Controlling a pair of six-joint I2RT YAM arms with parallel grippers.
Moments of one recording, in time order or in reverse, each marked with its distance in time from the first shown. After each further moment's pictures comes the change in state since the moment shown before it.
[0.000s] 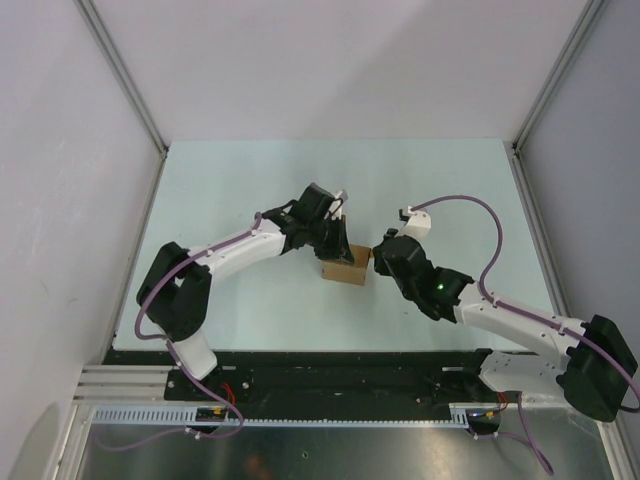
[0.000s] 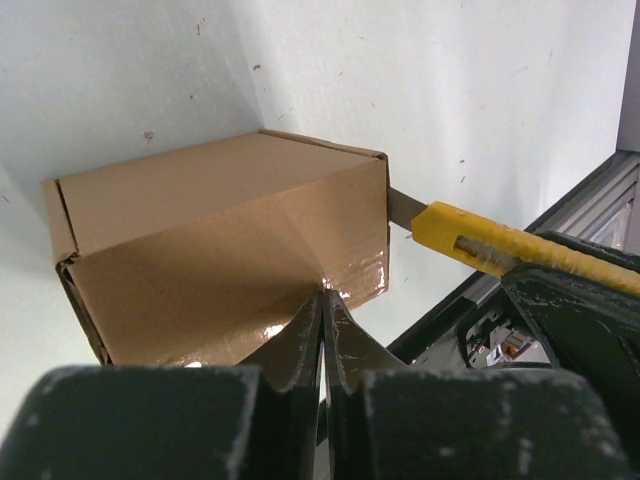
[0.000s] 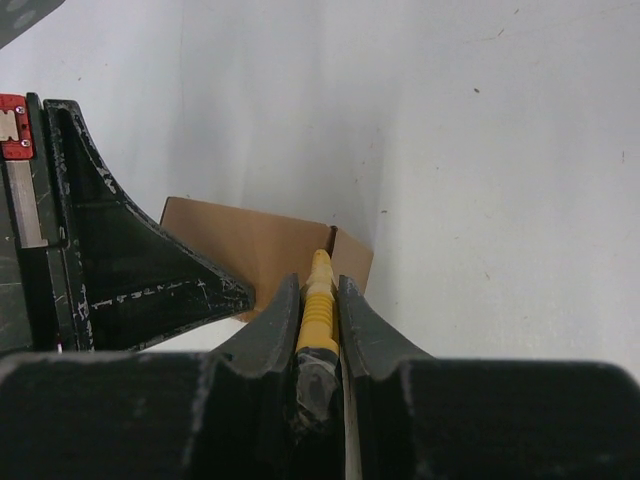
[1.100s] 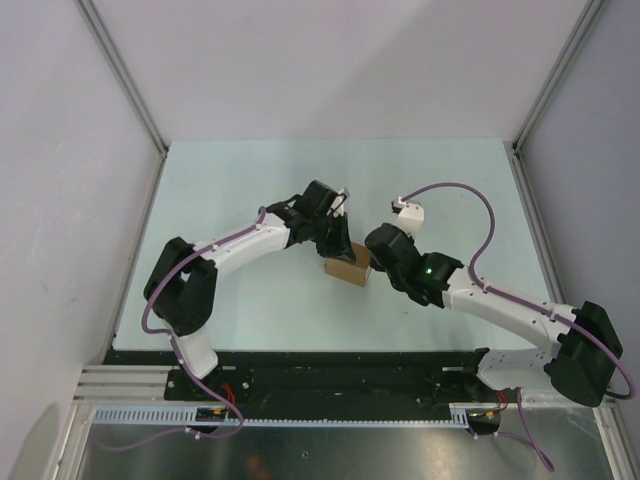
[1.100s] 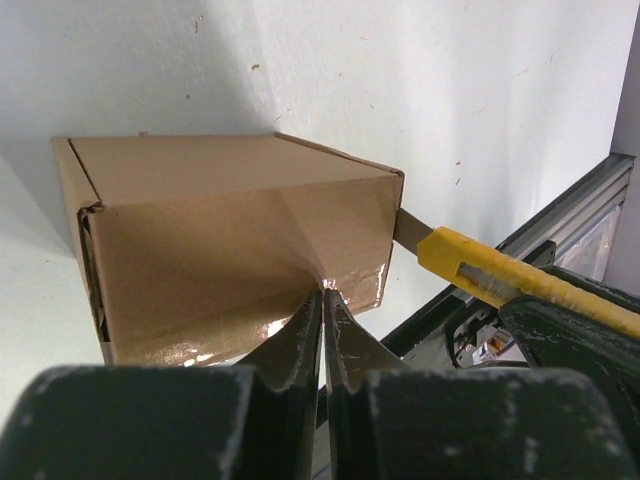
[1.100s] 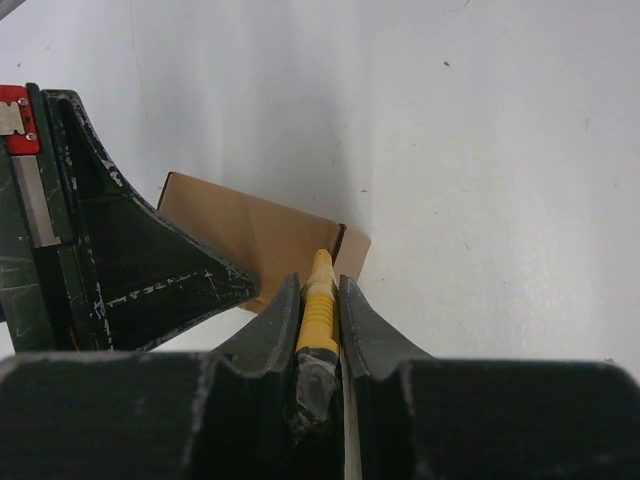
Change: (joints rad) left arm 0.007 0.047 0.071 -0.058 0.022 -0.024; right arm 0.024 0.104 0.192 -0.265 0.050 0.097
